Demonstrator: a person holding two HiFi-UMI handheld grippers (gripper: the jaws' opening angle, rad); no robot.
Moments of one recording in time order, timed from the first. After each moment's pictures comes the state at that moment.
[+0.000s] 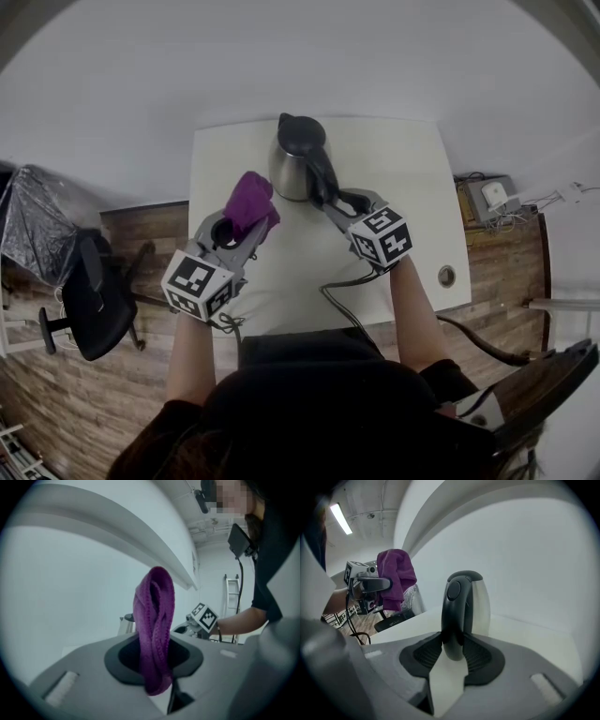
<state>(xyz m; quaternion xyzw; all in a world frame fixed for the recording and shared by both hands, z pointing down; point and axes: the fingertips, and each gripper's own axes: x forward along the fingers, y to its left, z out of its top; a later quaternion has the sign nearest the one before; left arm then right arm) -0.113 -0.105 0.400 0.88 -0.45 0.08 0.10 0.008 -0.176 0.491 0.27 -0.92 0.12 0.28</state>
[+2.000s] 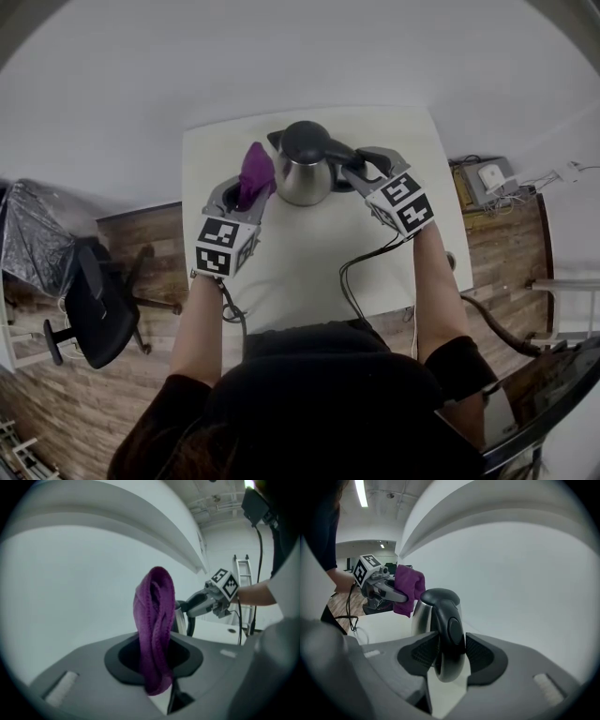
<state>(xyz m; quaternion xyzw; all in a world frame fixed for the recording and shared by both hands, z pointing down) -0.107 -0.174 0.449 0.85 -0.49 0.18 0.09 0.051 -0.229 0.445 0.30 -0.90 -0.02 0.31</state>
